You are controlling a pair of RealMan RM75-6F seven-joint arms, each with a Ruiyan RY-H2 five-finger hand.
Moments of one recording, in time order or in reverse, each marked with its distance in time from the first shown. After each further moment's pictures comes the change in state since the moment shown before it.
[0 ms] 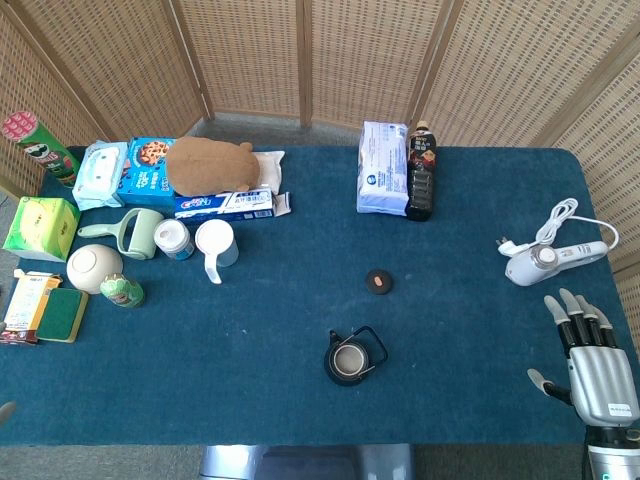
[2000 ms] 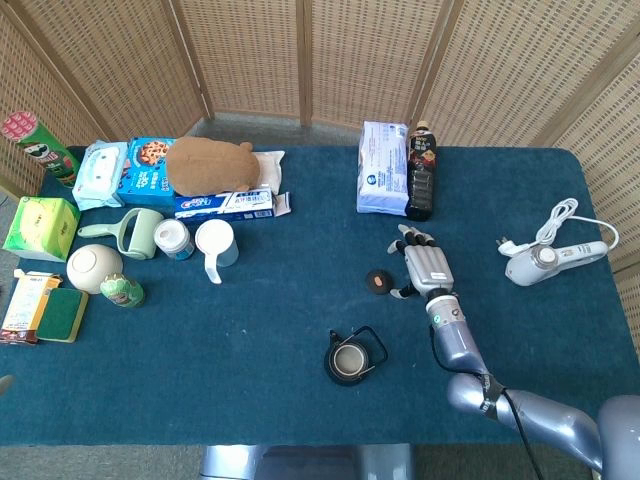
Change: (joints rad) left arm -0.071 0.004 -0.068 -0.052 -0.180 -0.135 0.004; right arm 0.727 -0.538 0.265 0.475 0.777 -0.700 -0.221
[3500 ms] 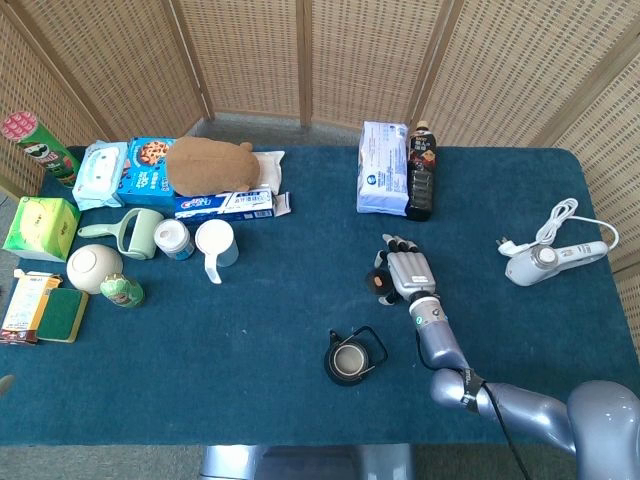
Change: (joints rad) left arm -0.002 0.003 -0.005 -0.023 -0.027 -0.022 0.018; right arm 0.093 -0.059 -0.058 0.052 0.100 -0.018 -0.062
